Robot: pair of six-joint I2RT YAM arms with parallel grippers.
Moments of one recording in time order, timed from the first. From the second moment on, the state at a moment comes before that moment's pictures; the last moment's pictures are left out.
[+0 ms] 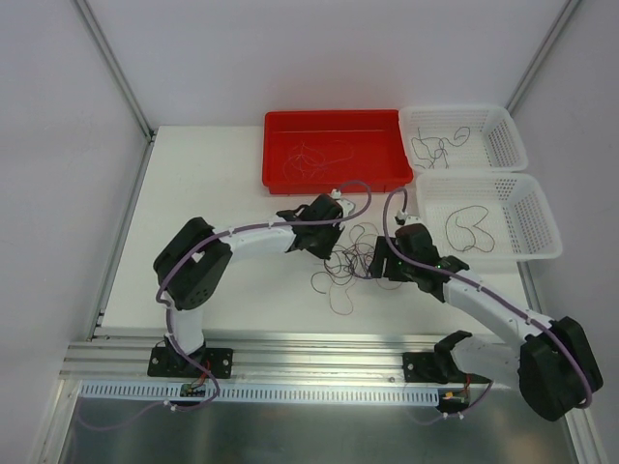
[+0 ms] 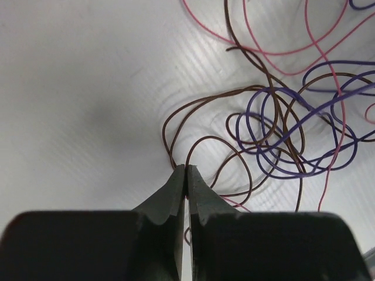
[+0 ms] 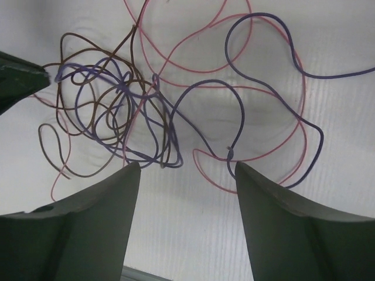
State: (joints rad) left arm -0.84 1.89 1.26 -0.31 0.02 -0.22; right arm 0.54 1.08 0.56 -0.34 0.07 0.53
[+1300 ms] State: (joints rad) left arm -0.15 1.01 1.38 -0.85 -0.25 -0.30; right arm 0.53 1.30 0.62 -0.26 -0.03 0.62
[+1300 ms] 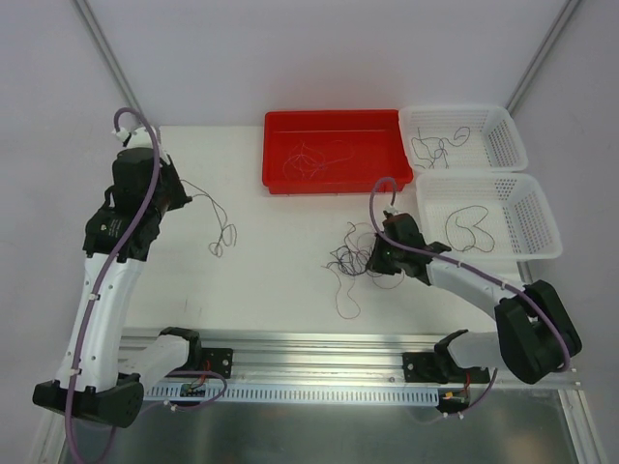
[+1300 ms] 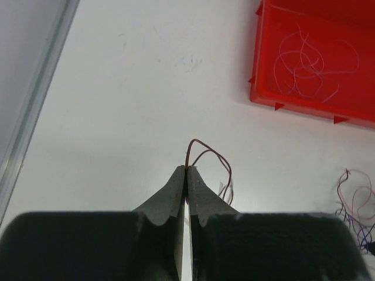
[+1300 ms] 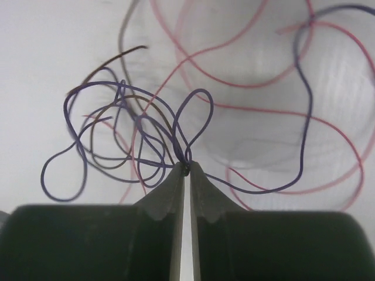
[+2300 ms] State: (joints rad) left arm -0.15 0.86 1.18 -0.72 0.47 -0.33; right arm 0.82 1.38 1.01 -0.12 -0.43 0.16
